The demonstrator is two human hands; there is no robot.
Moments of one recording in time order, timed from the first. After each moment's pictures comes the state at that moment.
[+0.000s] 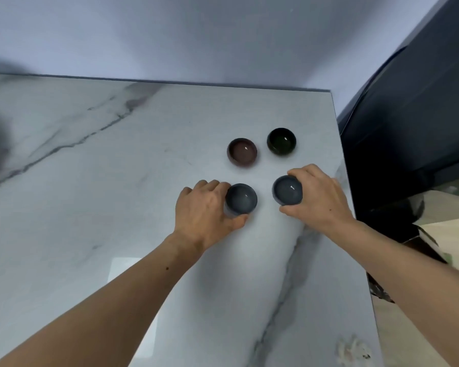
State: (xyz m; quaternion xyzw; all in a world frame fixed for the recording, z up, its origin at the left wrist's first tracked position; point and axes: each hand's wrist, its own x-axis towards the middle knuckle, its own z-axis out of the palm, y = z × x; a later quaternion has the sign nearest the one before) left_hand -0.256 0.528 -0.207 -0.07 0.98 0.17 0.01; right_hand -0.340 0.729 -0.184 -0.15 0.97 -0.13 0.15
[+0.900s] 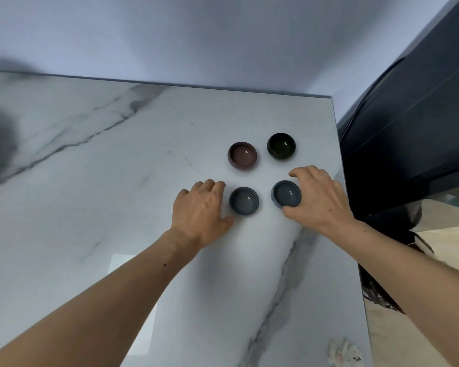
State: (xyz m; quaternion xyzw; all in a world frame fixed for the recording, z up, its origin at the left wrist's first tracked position) left_hand -0.260 0.524 -0.196 -0.08 0.98 0.13 0.10; right_hand -0.346 0.731 -0.173 -0.17 0.97 -0.07 0.15
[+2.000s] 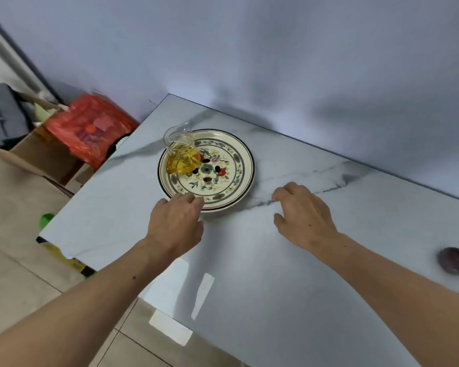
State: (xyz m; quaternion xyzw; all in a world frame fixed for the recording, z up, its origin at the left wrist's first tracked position) left_hand -0.033 0.079 -0.083 -0.25 0.96 0.03 0.07; right_hand -0.197 0.250 -0.073 -0.42 0.90 -0.02 0.10
